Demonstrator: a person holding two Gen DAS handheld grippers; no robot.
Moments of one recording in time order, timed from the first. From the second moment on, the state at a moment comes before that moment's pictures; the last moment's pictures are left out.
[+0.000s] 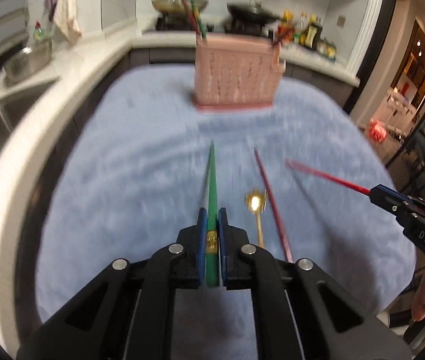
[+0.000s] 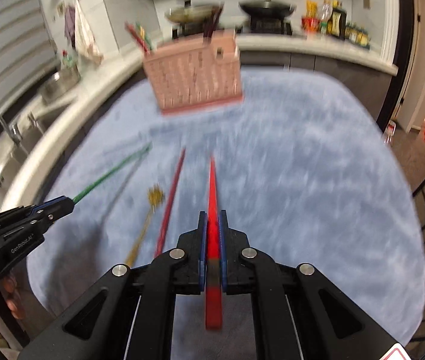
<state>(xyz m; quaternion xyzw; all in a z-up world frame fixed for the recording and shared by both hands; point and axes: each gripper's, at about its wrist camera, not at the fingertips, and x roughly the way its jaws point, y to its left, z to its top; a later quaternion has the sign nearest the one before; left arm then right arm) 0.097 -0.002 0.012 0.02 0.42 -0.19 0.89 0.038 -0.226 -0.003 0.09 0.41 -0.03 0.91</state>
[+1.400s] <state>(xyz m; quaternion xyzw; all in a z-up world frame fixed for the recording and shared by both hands) 0.342 -0.081 0.147 0.00 0.26 -0.17 0.95 0.304 -0.265 0.113 0.10 0.27 -0.03 0.96</state>
